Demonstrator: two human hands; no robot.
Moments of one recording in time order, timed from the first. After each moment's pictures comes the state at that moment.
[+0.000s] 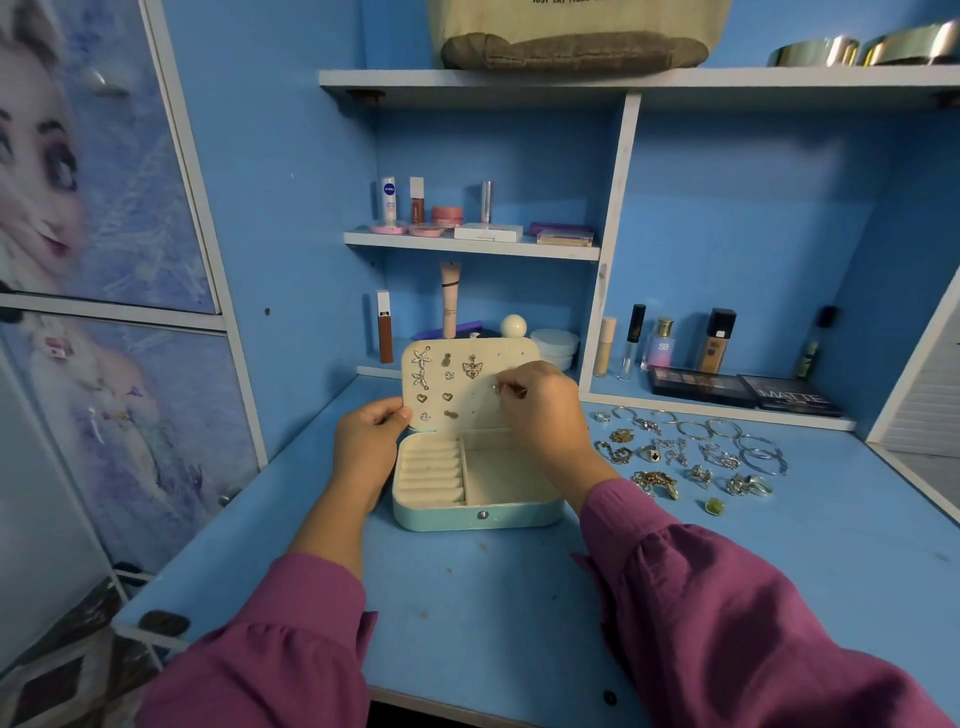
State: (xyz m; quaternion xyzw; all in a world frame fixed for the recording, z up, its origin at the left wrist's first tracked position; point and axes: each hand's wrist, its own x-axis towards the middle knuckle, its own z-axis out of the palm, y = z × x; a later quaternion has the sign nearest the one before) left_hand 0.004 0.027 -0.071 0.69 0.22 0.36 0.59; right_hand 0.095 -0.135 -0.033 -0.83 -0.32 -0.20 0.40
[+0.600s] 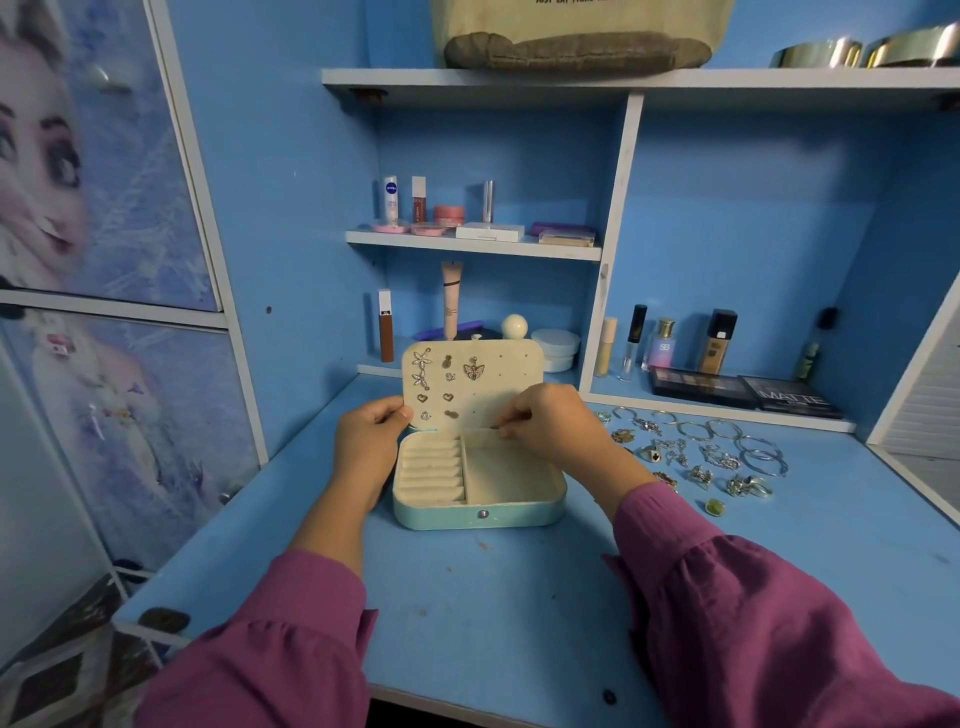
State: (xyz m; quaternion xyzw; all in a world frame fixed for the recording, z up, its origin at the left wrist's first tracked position) left_hand 0.003 0.026 -0.070 0.68 0.22 0.36 0.60; right_hand 0.094 -0.156 -0.022 -0.89 -0.38 -0.04 0.27
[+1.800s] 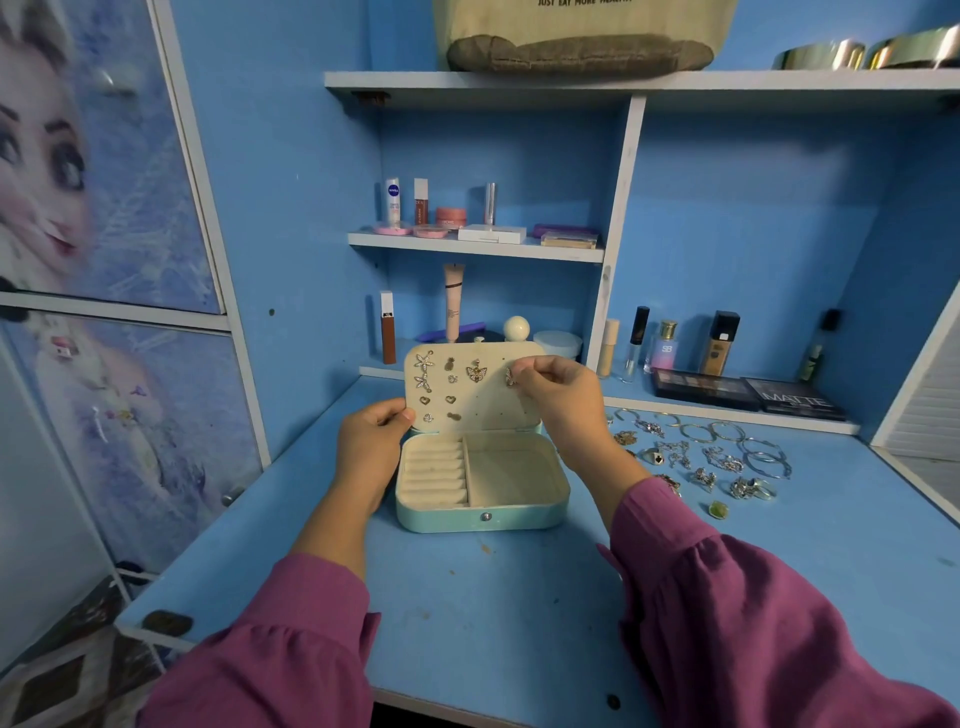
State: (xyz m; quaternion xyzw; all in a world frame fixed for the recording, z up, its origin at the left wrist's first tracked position) left_hand 0.003 0.024 -0.069 0.69 0.22 0.36 0.59; right_hand 0.086 -0.146 -0.016 -0.68 -0.19 0.00 0.71
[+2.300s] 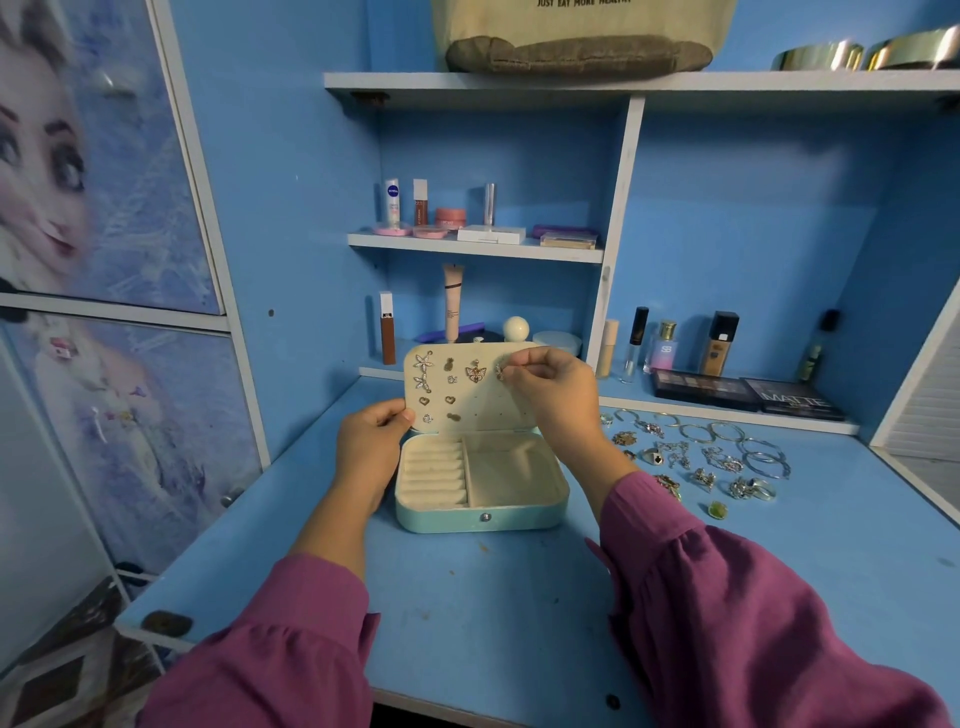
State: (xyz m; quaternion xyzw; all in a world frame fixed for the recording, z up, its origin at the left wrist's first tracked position) left_hand 0.005 0.028 -0.073 0.69 0.21 0.36 0.60; right_hand 0.088 -0.139 -0.015 -0.69 -0.20 -0.03 0.69
